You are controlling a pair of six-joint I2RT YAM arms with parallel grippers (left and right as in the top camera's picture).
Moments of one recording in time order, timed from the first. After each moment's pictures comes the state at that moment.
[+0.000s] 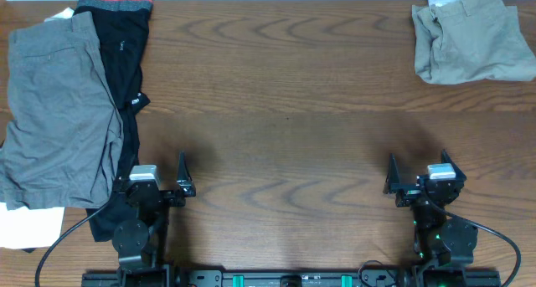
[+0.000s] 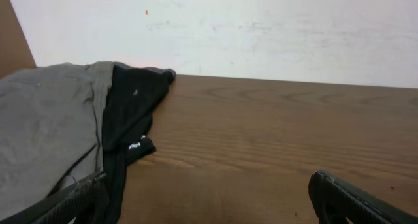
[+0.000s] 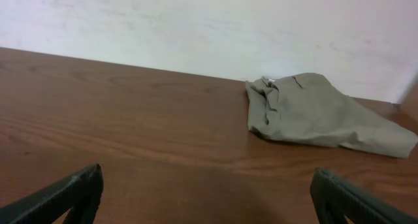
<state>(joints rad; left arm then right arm) 0.10 0.01 0.02 -0.10 0.09 -0.06 -0.01 0.01 0.01 -0.07 -0.04 -0.08</state>
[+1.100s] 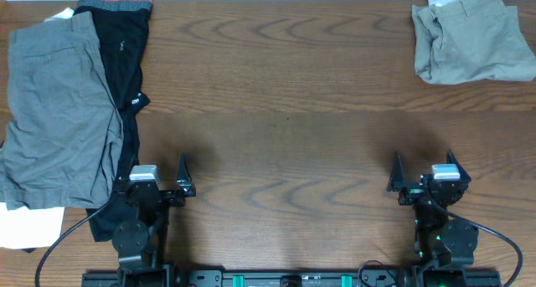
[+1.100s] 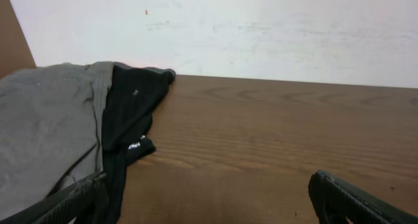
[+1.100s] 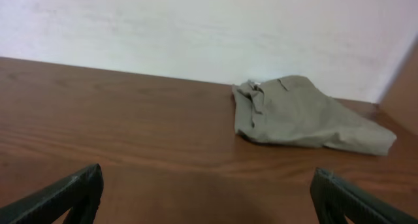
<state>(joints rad) 0.10 0.01 0.02 -0.10 0.10 -0.06 -0.01 0.01 0.01 -0.06 0.01 -0.08</state>
